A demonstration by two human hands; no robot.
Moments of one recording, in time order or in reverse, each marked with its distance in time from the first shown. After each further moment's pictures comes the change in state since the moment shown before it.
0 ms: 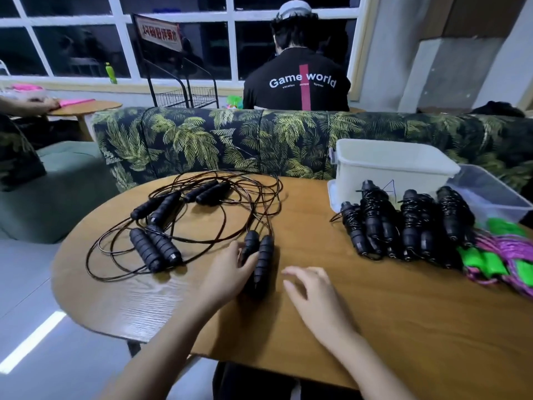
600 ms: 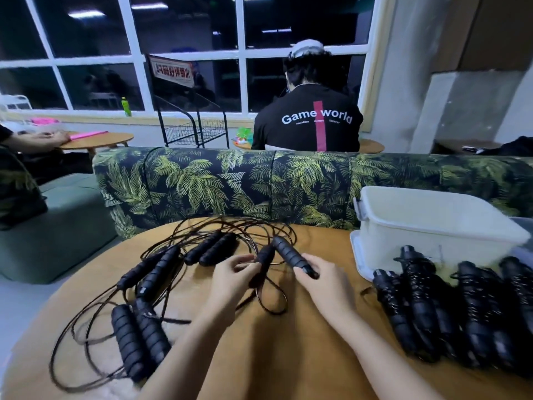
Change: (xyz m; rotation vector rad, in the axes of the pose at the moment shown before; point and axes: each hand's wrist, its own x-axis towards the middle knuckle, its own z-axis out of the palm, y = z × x) left_hand 0.131 0.031 -0.033 -0.726 0.170 -0.169; right_hand 0.192 -0.006 -0.011 0.077 0.187 0.122
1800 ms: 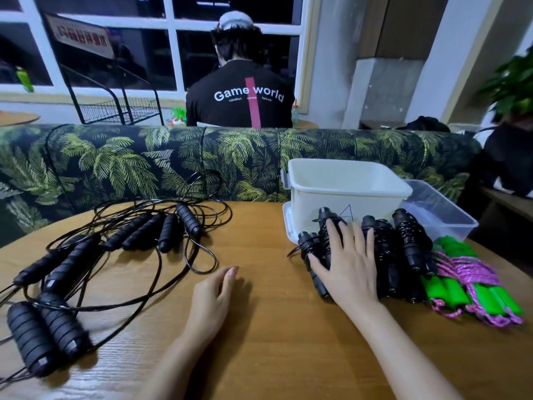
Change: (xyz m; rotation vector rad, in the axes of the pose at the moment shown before) left_hand -0.043 -0.088 0.064 0.454 -0.139 0.417; right_hand -0.046 0.115 -0.097 -0.733 0.370 -0.098
